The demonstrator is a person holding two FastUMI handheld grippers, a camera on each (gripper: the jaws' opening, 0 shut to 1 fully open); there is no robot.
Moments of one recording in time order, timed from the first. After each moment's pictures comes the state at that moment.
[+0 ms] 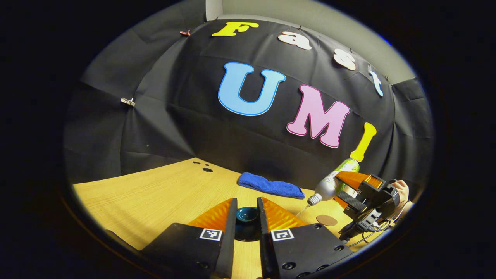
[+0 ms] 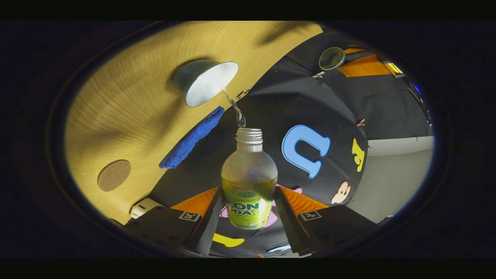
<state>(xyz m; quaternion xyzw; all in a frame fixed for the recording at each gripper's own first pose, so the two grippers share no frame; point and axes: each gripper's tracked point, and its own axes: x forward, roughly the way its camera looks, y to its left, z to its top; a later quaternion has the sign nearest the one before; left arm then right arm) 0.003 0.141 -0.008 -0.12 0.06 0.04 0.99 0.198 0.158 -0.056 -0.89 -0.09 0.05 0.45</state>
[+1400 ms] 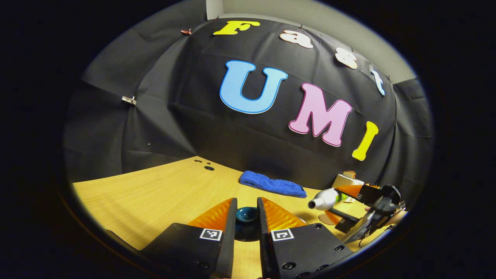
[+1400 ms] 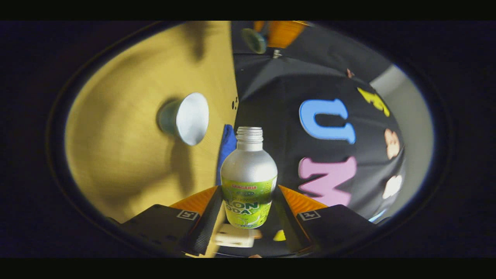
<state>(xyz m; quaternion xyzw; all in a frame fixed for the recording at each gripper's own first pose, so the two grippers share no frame) 0.005 0.143 -0.016 -0.11 0.07 0.05 0.99 0.184 0.148 -0.124 -0.60 0.07 0.15 0.78</state>
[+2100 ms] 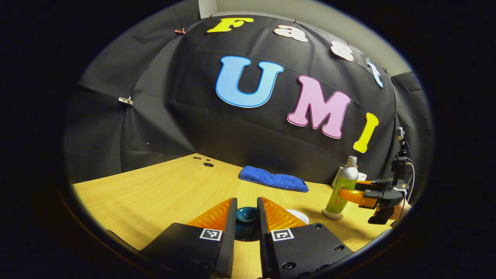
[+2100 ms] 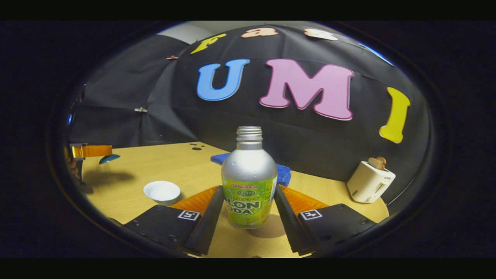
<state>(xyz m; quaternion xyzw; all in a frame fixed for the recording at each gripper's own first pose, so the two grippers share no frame) 0.012 0.129 -0.031 -0.10 0.09 0.04 0.99 0.177 0.145 -0.133 -0.06 0.14 0.11 0.98</state>
